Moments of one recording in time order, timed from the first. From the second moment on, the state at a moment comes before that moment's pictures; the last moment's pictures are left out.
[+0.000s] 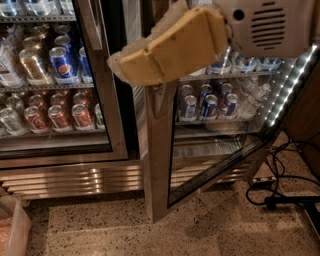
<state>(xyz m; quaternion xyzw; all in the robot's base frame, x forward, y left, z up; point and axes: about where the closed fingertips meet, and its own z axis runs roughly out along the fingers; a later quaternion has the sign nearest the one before) 0.395 0.001 1.141 -0.47 0.63 0.16 0.59</state>
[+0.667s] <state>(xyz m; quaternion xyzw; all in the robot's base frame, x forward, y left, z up) 0.395 0.001 1.141 -0.47 0.63 0.16 0.59</state>
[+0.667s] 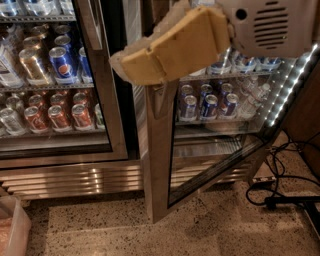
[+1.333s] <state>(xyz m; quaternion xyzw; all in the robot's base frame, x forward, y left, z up) 0.395 0.001 1.141 -0.47 0.63 0.16 0.59</state>
